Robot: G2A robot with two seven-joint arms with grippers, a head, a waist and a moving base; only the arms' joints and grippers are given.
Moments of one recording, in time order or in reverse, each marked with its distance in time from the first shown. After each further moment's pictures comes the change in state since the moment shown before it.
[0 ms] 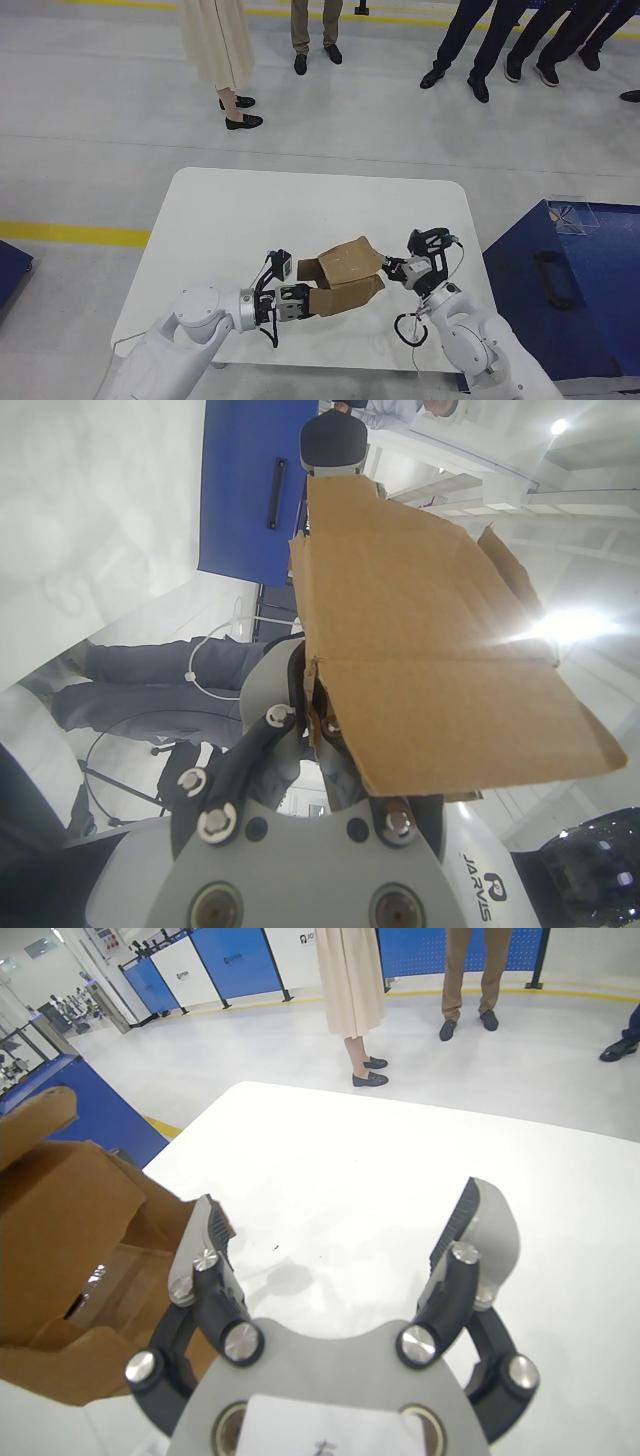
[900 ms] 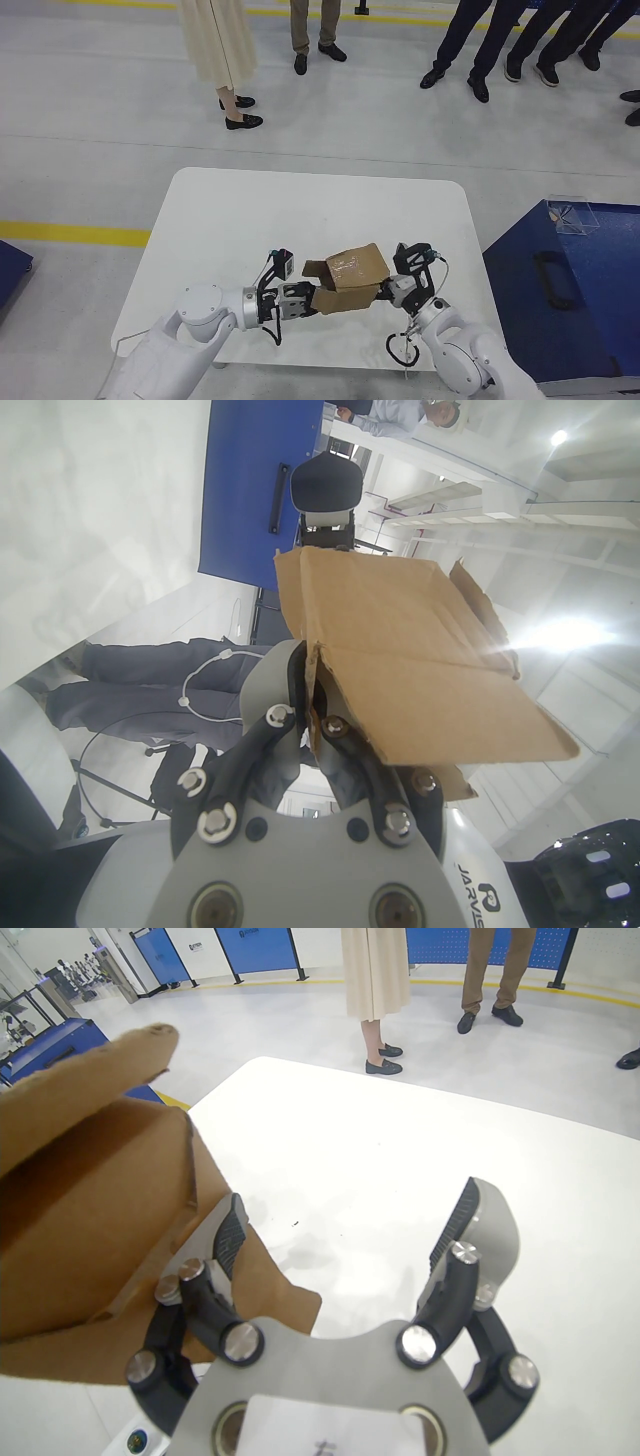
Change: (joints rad) left arm -0.013 -0.009 0.013 0.007 -0.010 0.024 0.024; right arm -0.060 -0.016 -0.043 -0.076 -0.086 -0.026 0.057
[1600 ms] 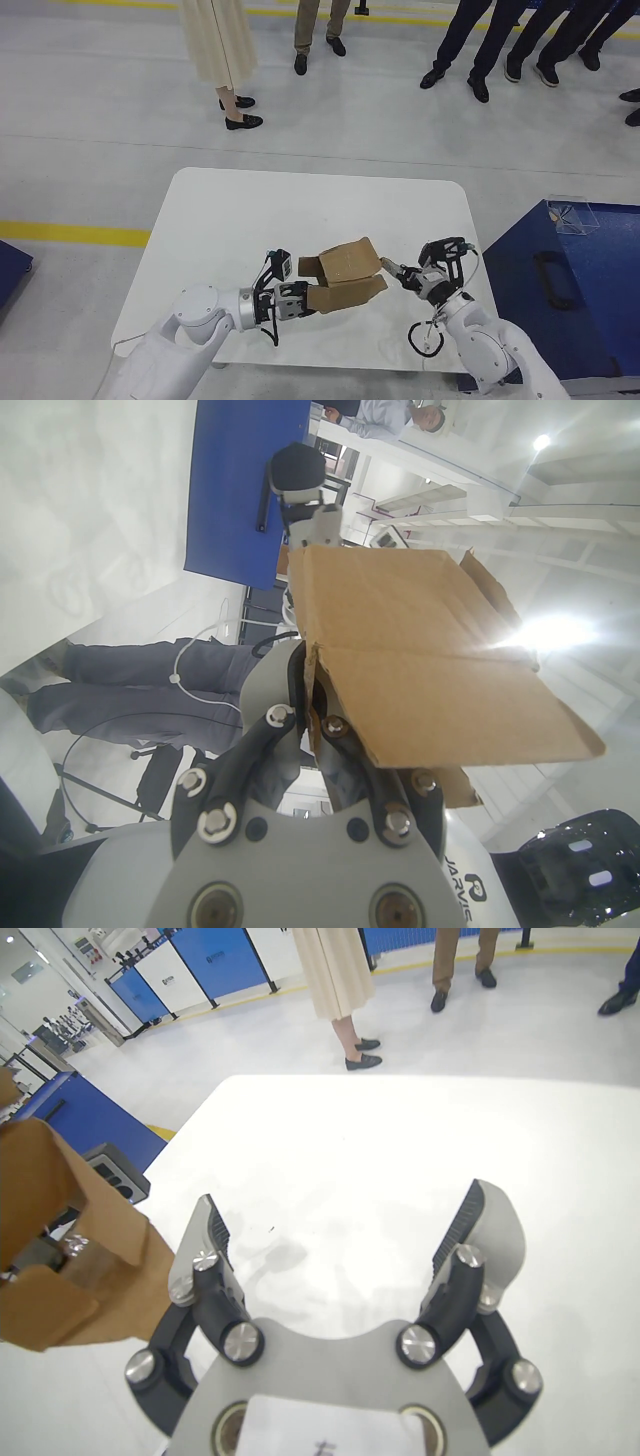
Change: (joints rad) left arm 0.018 0.001 -0.024 -0.007 -0.037 -0.001 -0.011; right arm -0.021 -0.001 0.156 0.108 0.222 -0.053 0.074
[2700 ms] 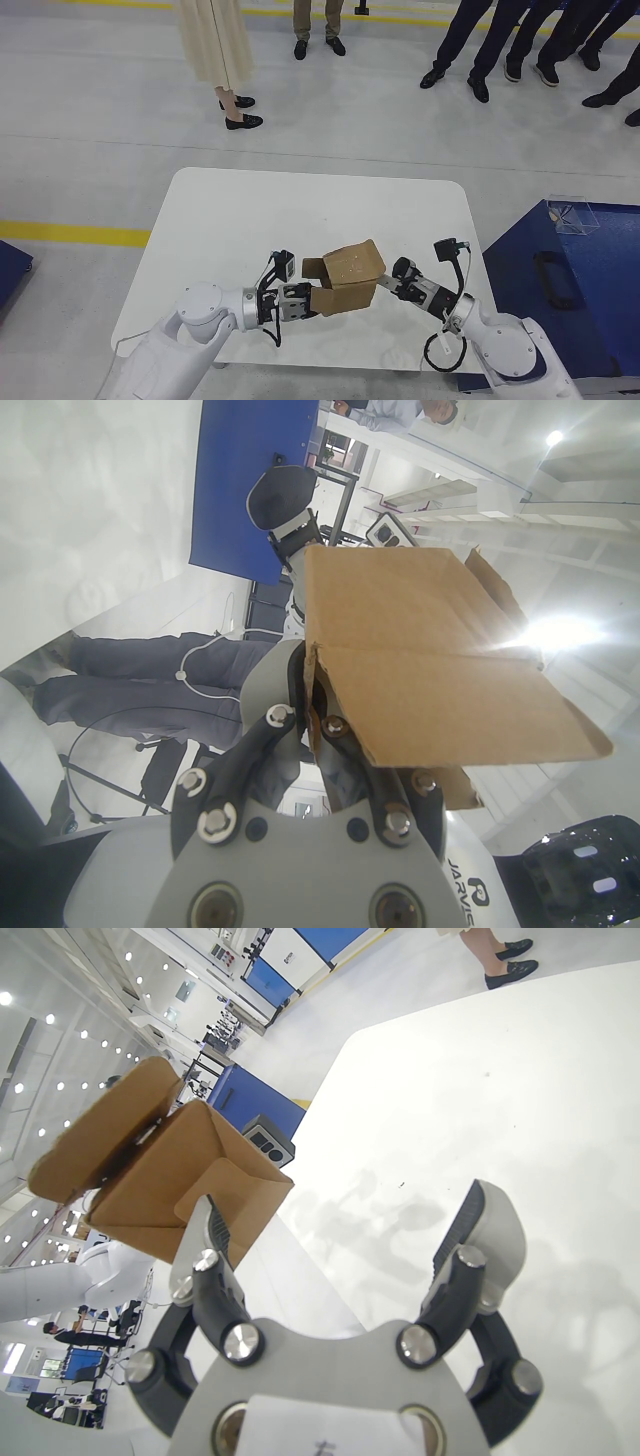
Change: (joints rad) left arm -0.010 -0.004 0.014 -0.003 0.026 0.025 -0.007; right arm 0.013 0.010 0.054 -0.003 0.488 -0.214 0.254
